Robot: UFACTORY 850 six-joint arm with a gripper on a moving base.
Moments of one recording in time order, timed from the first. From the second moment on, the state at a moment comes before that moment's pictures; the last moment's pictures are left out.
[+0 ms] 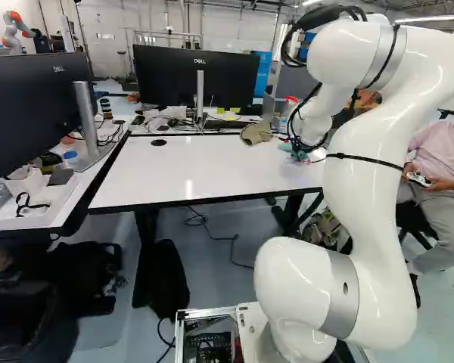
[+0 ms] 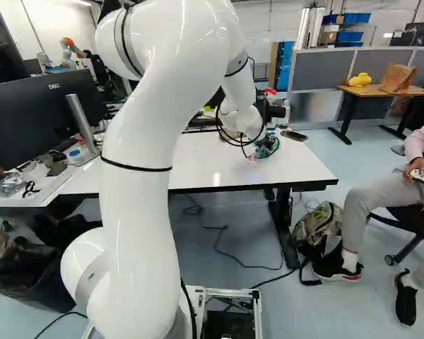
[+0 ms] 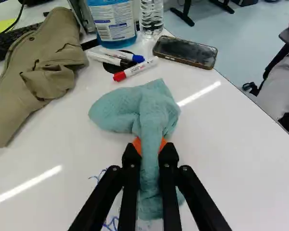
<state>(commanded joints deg) -26.2 -31.5 -68.3 0.0 10.3 0.0</state>
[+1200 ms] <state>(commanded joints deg) -22.1 -21.8 -55.6 0.0 10.3 0.0</state>
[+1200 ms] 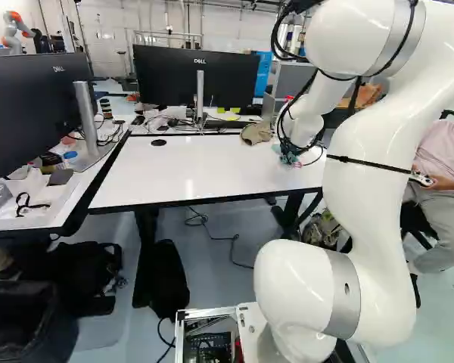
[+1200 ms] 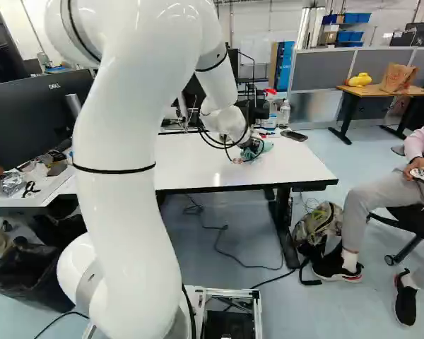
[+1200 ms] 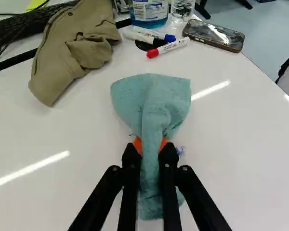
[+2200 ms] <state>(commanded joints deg) -26.4 -17.8 -50.6 0.0 10.3 0.0</state>
